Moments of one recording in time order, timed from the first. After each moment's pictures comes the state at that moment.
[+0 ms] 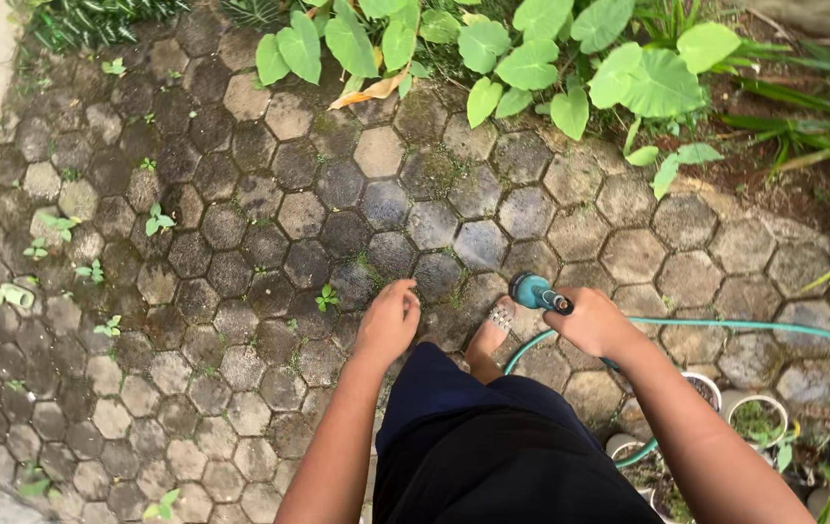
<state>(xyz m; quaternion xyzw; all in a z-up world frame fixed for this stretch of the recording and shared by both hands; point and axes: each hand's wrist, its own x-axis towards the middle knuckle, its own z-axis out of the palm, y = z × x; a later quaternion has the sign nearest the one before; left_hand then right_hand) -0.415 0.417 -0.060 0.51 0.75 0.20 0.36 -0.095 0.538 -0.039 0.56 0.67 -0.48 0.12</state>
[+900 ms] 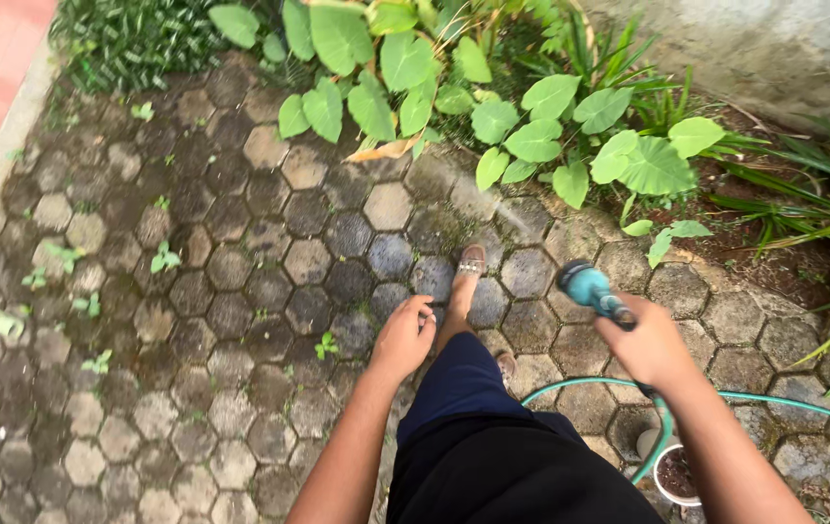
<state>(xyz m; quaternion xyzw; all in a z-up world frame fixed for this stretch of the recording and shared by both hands) -0.432 0.489 -0.055 0.50 0.75 0.22 0.38 -0.102 0.616 0.036 0.62 0.66 -0.42 -0.01</state>
